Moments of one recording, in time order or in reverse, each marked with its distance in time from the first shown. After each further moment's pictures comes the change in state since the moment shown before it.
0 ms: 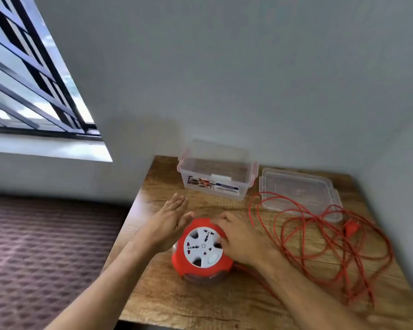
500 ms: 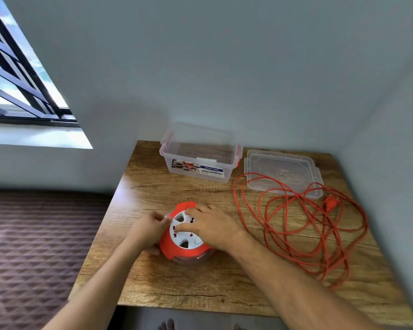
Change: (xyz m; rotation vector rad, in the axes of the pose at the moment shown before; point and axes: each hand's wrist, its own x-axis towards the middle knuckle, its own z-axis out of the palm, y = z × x) left_hand -0.014 0.000 0.038 -0.488 -0.010 -0.590; right_hand 0.006 -0.013 0.022 -0.384 -0.104 -0.317
